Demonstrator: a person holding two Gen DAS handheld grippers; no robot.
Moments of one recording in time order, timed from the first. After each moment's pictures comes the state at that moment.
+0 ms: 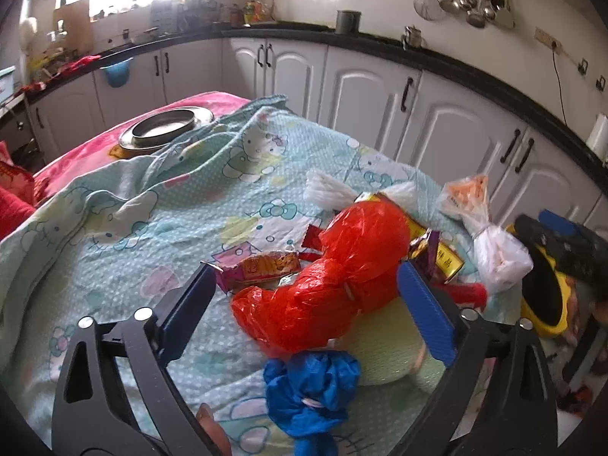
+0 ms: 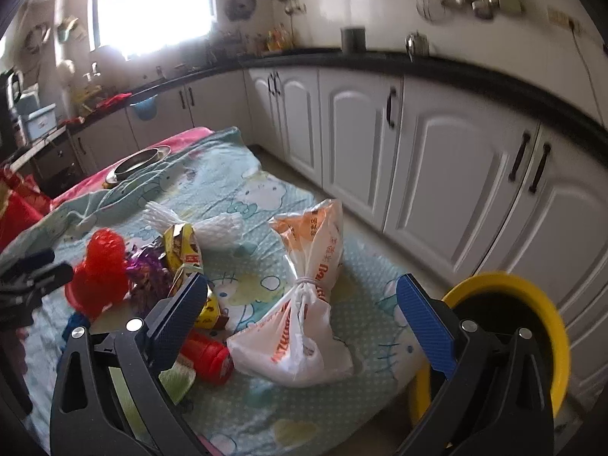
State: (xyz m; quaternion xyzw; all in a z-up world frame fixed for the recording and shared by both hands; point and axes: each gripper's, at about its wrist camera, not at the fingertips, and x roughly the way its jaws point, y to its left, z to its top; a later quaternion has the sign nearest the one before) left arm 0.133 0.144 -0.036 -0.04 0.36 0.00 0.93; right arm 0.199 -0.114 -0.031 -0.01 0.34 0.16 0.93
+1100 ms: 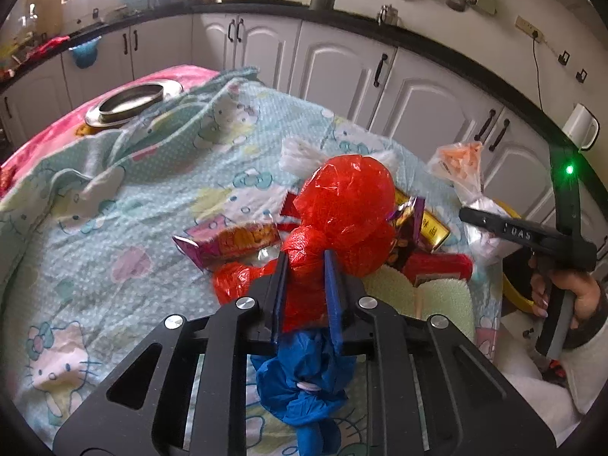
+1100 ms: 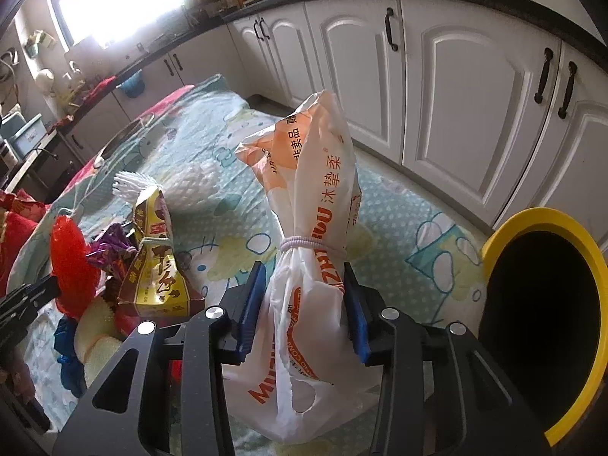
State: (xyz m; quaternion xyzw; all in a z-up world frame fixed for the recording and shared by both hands) left arm 0.135 0.150 -0.047 -0.06 0.39 -0.06 0.91; right arm 0.229 -0.123 -0.080 0.05 0.45 0.17 0.88
